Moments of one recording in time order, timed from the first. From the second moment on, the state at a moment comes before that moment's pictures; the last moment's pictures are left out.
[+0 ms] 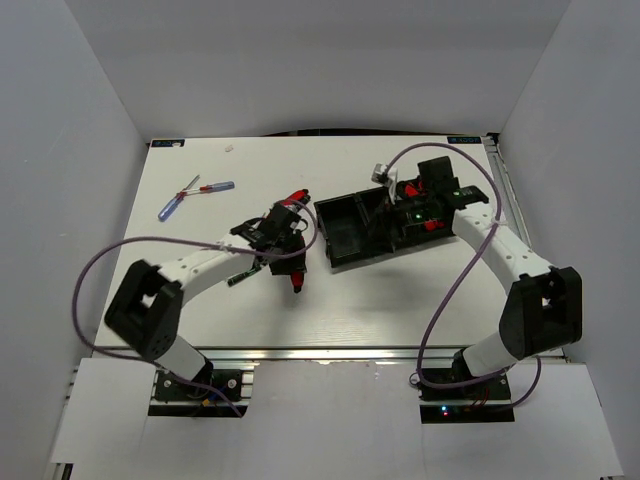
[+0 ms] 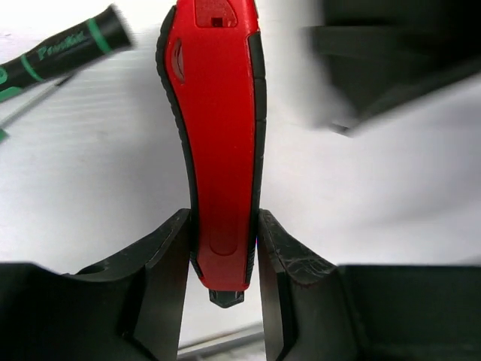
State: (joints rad) left arm -0.65 1.59 1.02 -0.51 -0.04 -0.66; right arm 0.31 1.50 1.21 -0.66 -1.01 -0.49
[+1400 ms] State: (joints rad) left arm -0.65 1.25 0.90 -0.22 0.17 -0.79; right arm 0.60 1.75 1.34 -0.22 -0.70 0.66
